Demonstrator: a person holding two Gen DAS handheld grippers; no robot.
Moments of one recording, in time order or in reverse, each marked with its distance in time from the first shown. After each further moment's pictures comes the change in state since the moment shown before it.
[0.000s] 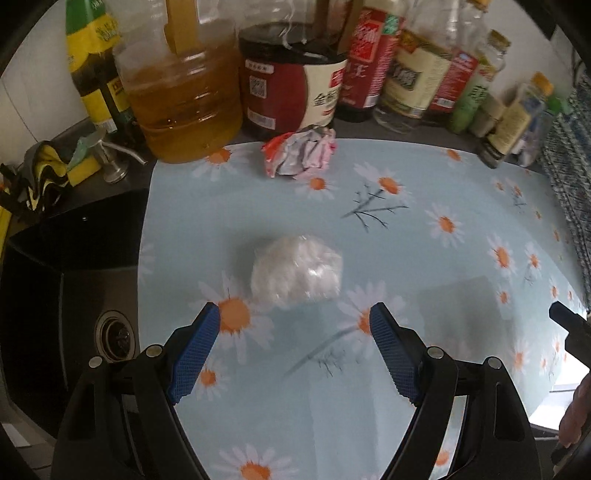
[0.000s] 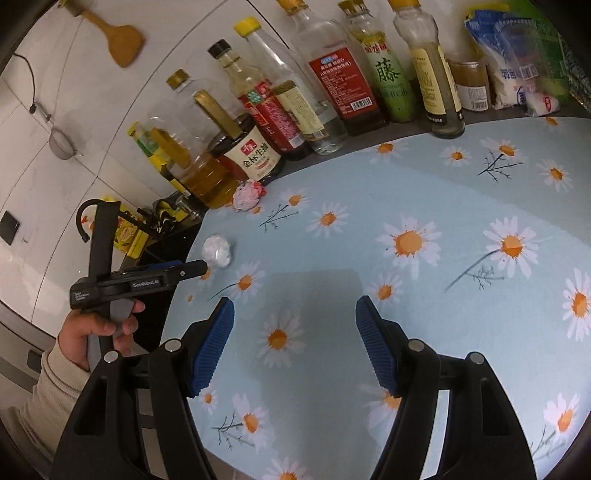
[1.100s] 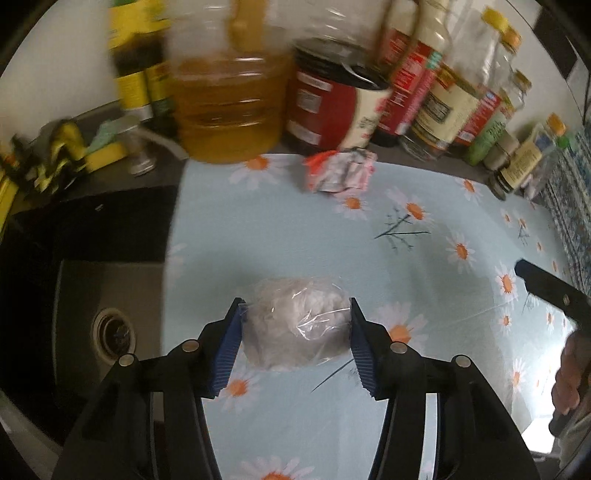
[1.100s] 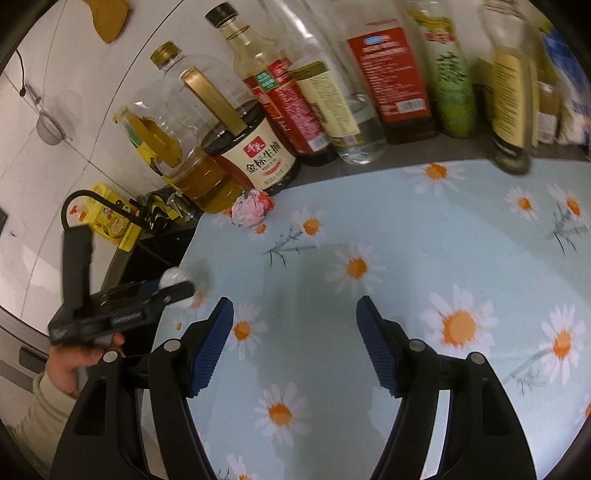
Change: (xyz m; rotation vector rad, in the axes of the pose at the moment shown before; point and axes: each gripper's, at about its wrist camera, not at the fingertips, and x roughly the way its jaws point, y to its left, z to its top) left arm -0.013 0.036 -0.007 -0.110 -0.056 -0.023; right arm 0.077 0.027 0.066 -0.097 0.074 -0.006
